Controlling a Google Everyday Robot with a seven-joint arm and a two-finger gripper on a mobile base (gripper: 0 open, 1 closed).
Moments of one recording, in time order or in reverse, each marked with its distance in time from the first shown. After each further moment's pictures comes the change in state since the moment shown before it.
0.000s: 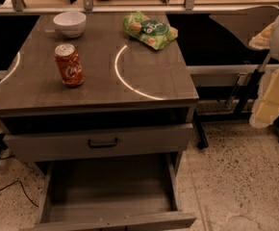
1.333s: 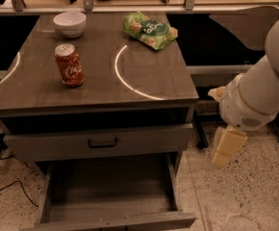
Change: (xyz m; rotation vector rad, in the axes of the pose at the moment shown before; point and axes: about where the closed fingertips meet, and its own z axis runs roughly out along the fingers) arm -0.015 0.046 0.130 -0.048 -0.074 -0.086
